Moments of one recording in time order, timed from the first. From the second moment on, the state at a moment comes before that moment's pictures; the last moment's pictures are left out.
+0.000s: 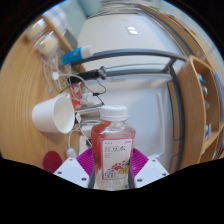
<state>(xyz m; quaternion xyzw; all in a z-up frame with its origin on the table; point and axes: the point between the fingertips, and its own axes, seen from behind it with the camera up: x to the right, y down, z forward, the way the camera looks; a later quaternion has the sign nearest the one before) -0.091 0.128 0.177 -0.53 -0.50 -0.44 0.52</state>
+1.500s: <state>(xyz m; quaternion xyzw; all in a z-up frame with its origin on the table) -0.044 0.088 0.091 -0.77 -0.05 0.06 0.64</state>
